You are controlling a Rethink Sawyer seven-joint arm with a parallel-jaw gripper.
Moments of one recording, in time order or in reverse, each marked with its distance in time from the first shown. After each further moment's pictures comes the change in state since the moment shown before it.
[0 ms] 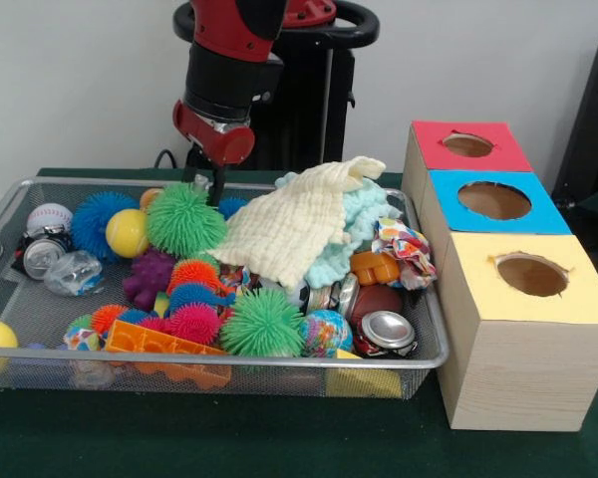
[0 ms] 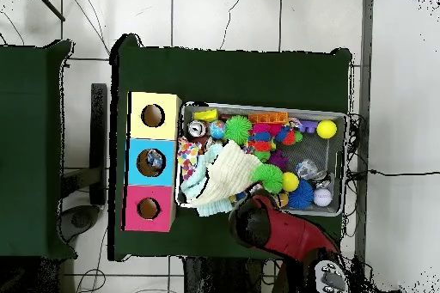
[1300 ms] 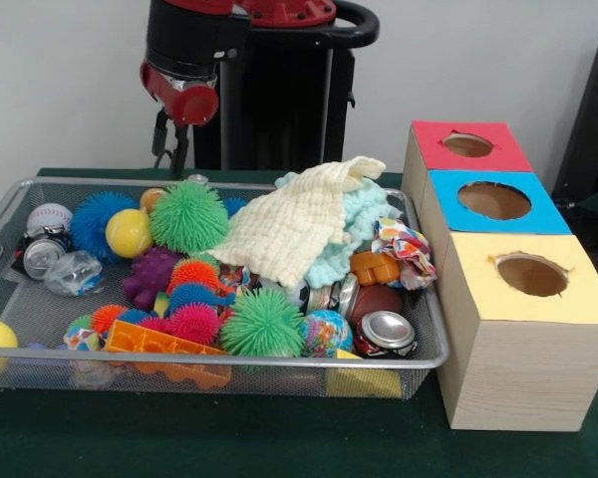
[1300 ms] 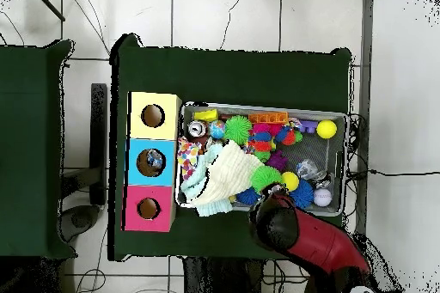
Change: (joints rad) arm -0.092 -0.137 0.020 0.000 0.003 0.172 0.000
